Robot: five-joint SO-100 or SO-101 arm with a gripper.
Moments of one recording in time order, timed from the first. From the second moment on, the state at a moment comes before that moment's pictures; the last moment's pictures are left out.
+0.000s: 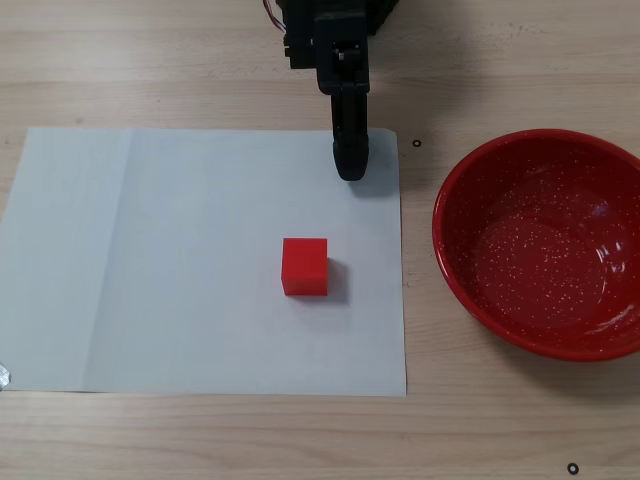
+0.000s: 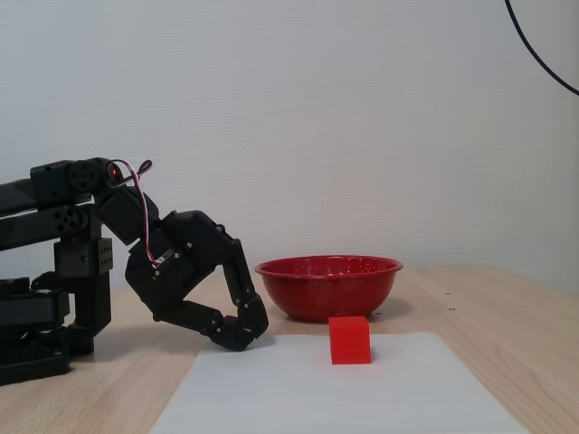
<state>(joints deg) 6.1 188.3 177.5 50.4 -9.6</state>
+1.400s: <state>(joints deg) 5.6 166.0 157.2 57.2 -3.3</state>
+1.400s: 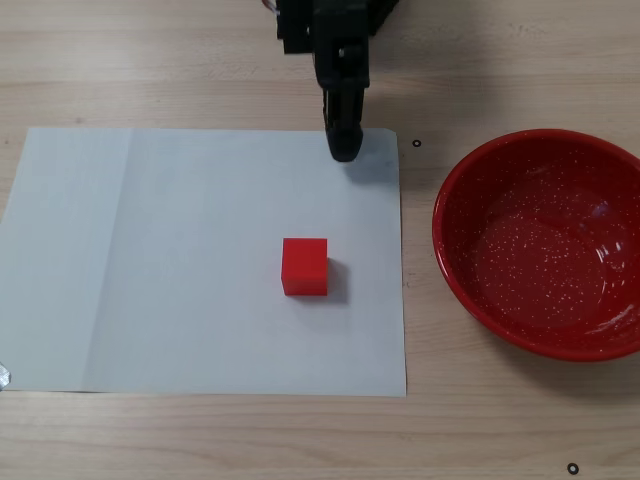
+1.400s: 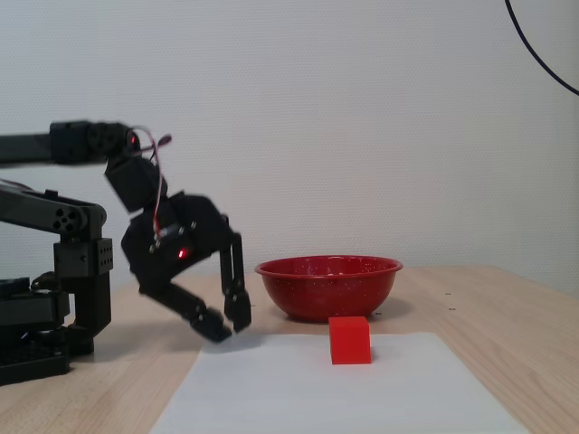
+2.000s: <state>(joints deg) 2.0 140.6 126.2 68.2 1.4</state>
